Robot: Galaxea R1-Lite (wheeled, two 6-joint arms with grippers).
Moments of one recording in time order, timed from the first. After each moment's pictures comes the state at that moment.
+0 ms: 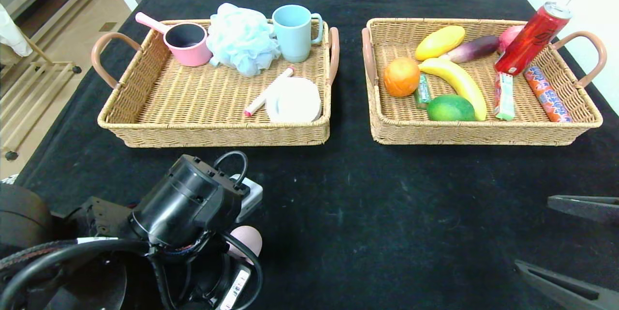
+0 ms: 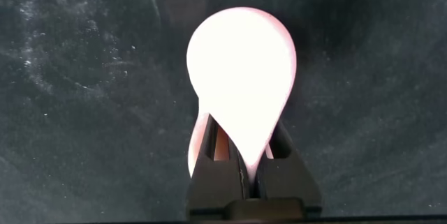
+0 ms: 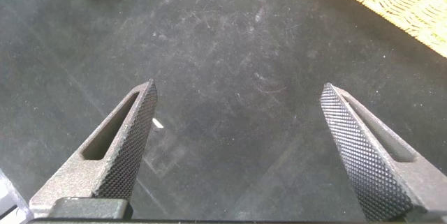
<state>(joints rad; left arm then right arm) -0.77 1.53 -0.95 0.38 0.37 -0.15 0.61 0.99 -0.67 0.00 0.05 -0.17</state>
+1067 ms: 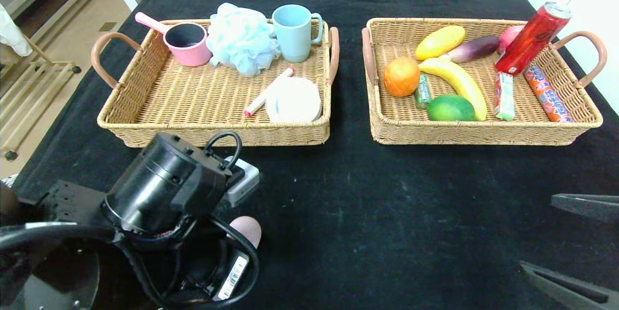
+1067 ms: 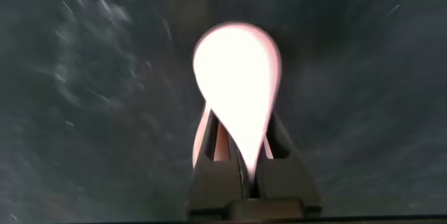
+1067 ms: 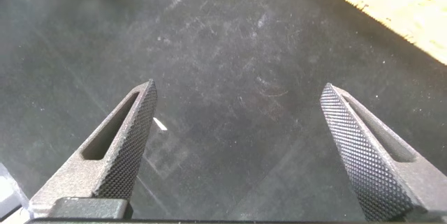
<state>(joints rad) -0.78 1.49 -1.00 0.38 0.38 -0.14 0.63 0.97 -0.68 0.00 0.05 -0.17</state>
